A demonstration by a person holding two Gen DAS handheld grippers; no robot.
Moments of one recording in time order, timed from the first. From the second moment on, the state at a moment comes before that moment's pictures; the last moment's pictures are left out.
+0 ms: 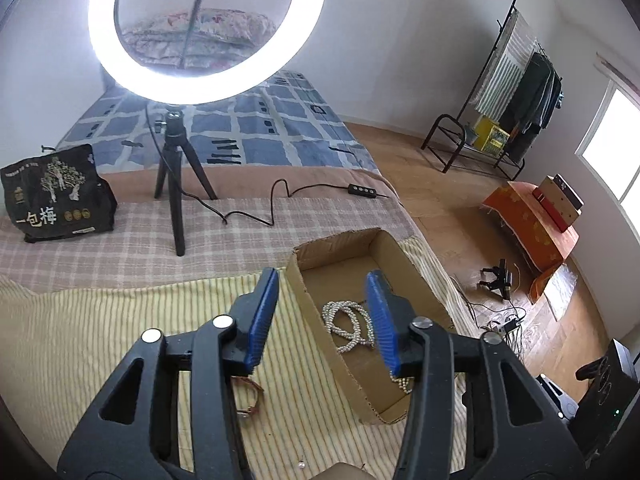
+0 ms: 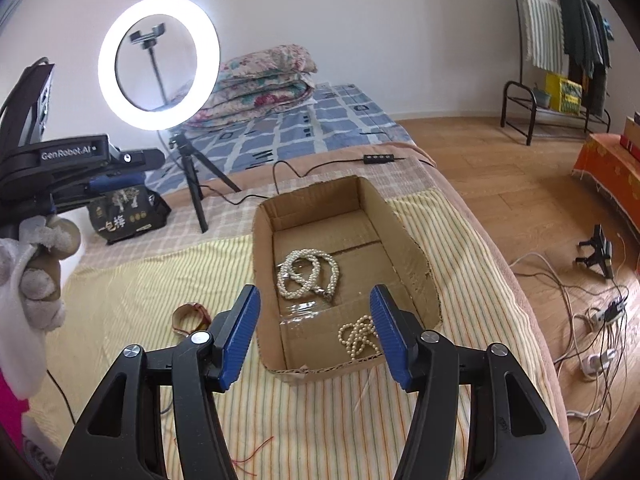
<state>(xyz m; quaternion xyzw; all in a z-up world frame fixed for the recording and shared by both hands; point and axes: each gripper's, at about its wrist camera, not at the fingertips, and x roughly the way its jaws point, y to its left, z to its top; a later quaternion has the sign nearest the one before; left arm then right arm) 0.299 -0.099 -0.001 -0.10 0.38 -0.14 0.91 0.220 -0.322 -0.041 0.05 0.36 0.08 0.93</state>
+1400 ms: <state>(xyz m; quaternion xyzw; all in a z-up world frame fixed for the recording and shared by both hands) 0.192 0.014 -0.137 -0.13 0.53 -0.14 0.82 0.141 -0.175 -0.155 -0.11 0.50 0.28 0.82</state>
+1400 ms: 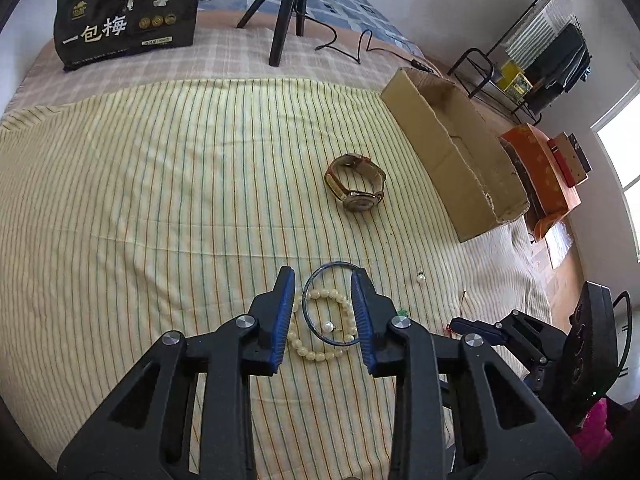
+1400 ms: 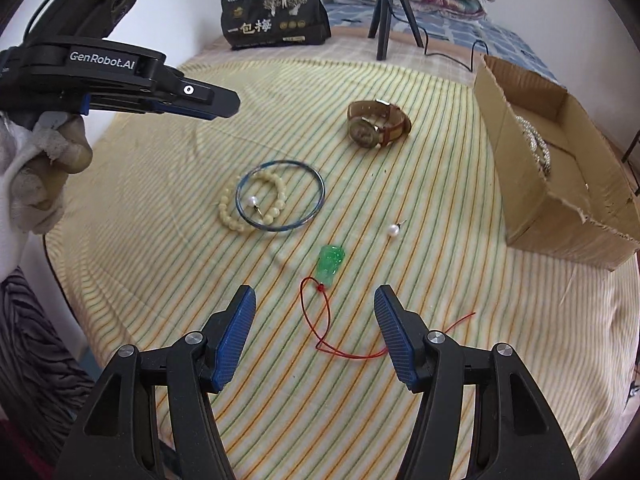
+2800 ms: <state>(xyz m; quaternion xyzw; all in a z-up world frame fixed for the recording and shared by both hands) 0.233 -0.021 -0.196 -0.06 0.58 -0.14 0.80 0.170 -0.165 -0.178 -0.13 0.51 0.27 0.81</state>
